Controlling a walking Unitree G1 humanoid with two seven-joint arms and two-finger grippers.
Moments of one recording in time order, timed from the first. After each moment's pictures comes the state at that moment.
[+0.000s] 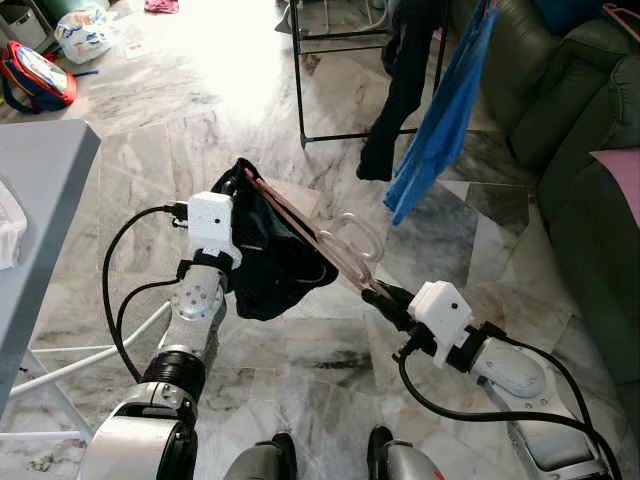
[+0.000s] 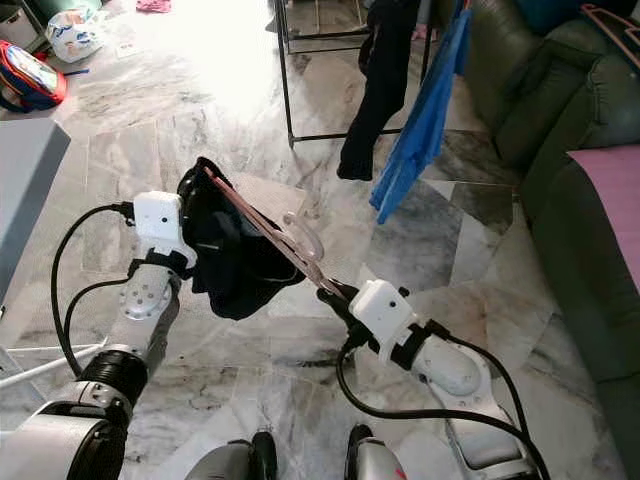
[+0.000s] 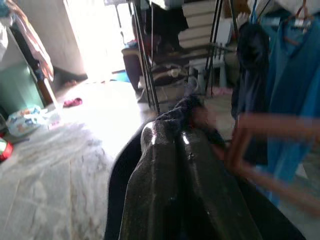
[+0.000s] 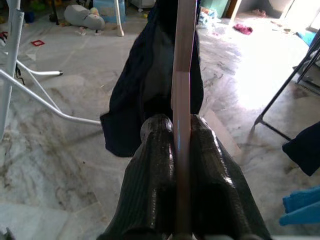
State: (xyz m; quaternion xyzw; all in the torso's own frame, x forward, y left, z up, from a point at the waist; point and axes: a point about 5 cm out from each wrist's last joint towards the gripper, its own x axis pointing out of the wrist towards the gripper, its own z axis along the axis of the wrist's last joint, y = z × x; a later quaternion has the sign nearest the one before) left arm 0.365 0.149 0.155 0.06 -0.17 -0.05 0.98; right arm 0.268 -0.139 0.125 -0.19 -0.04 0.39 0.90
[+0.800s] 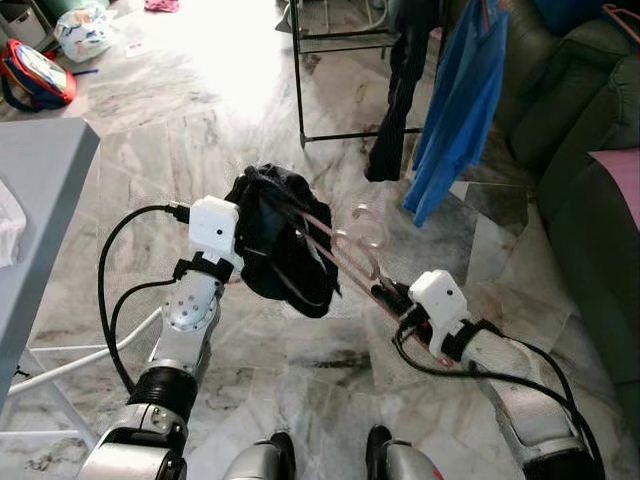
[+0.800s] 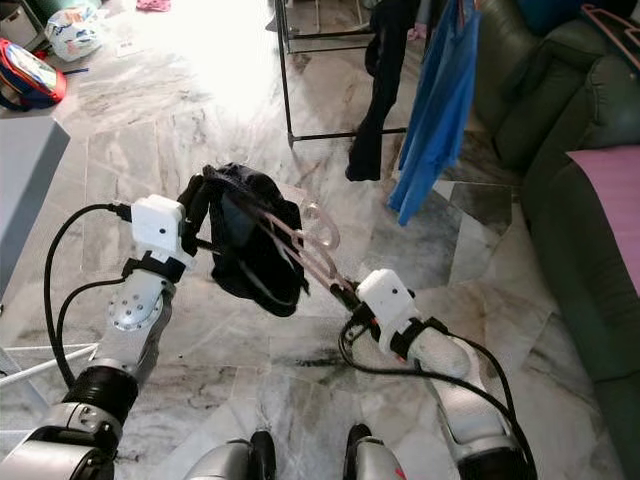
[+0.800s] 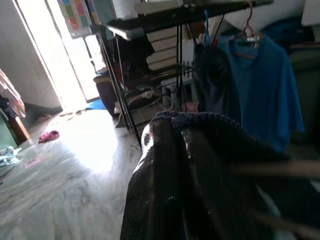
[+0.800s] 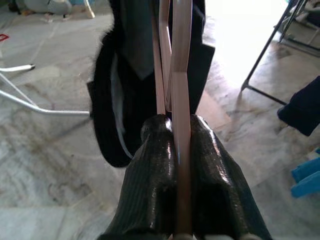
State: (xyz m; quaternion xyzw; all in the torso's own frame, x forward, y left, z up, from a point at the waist) left arm 0.346 0.145 0.153 0.10 -0.21 -0.12 0.96; right arm 0.298 -0.145 0.112 -0.15 0.00 0.32 0.93
